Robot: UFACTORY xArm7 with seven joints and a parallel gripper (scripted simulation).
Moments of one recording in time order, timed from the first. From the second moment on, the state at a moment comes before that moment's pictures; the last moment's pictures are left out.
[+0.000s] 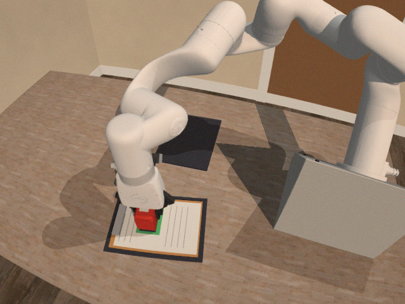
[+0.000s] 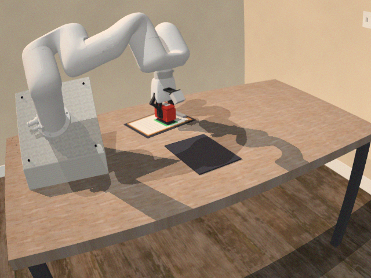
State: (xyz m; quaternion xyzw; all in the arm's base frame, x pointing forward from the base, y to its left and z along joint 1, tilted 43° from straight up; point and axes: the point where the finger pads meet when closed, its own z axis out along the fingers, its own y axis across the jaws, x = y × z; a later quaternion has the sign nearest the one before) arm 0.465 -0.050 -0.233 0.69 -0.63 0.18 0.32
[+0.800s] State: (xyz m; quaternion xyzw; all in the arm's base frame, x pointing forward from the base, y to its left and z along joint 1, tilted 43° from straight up) arm 0.464 -0.051 -0.235 0.69 -0.63 0.18 0.32
